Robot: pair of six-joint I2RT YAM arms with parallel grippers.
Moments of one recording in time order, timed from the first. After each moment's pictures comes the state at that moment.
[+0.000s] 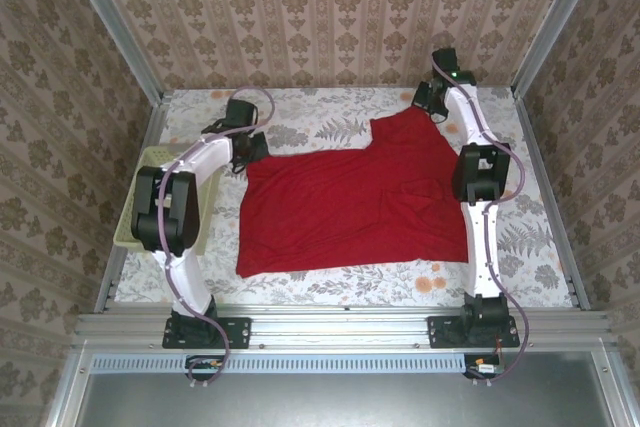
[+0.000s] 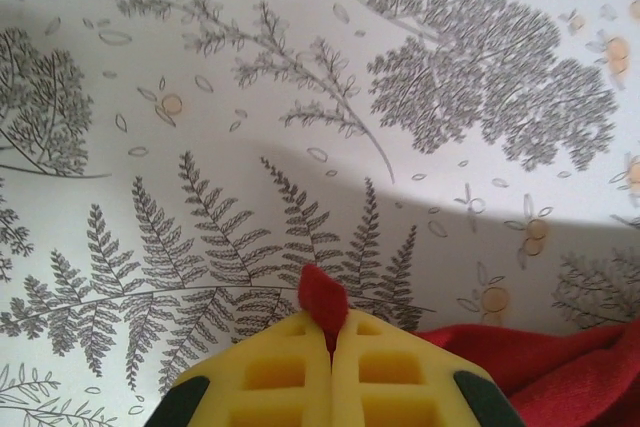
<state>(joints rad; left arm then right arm) -0.26 1.88 1.36 -0.48 -0.01 -0.44 -0.01 2.58 2.53 -0.92 -0.05 0.42</state>
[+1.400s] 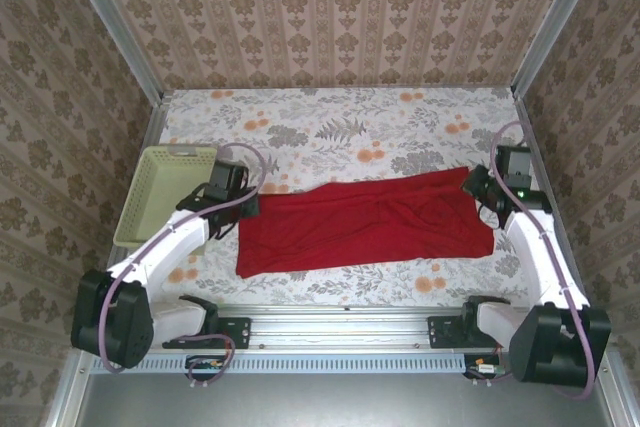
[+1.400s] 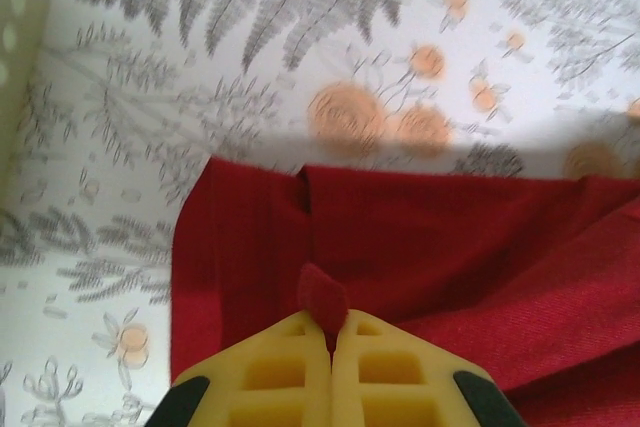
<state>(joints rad) -0.39 1.19 0.70 -0.46 -0.06 -0.46 -0.16 1.05 0.78 -0.57 -0.04 0.53</state>
